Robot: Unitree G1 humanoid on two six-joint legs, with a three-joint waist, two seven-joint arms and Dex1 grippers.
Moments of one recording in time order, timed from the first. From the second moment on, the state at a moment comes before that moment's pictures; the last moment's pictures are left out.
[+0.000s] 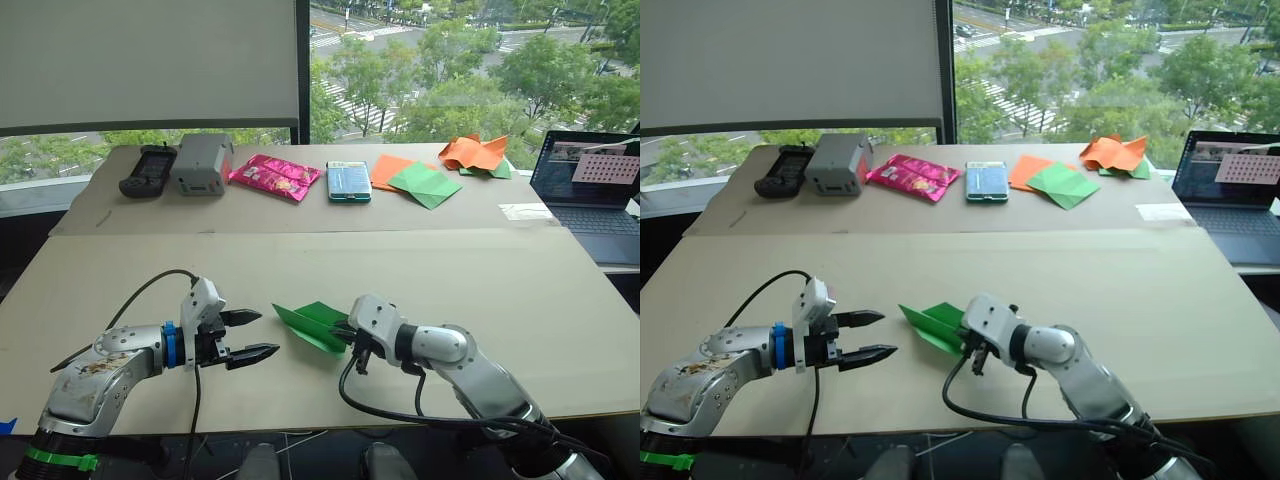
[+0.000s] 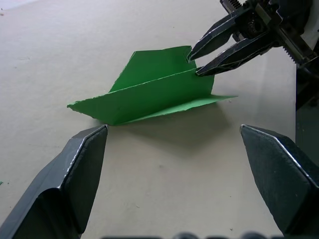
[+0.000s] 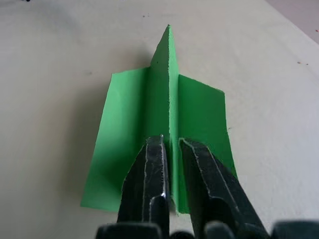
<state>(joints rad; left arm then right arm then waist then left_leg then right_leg) -0.09 0.74 0.06 -0.30 -0.57 0.65 -0.99 -0.26 -0.51 0.42 -0.40 0.05 0.55 0.67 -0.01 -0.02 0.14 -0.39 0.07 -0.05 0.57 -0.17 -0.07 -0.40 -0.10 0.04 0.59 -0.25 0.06</state>
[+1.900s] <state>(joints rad) -0.14 0.70 0.06 -0.29 -0.60 0.66 -0.97 -0.19 -0.29 -0.26 -0.44 0.14 0.96 0.16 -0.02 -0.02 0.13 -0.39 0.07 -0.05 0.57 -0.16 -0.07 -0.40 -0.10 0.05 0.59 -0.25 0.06</state>
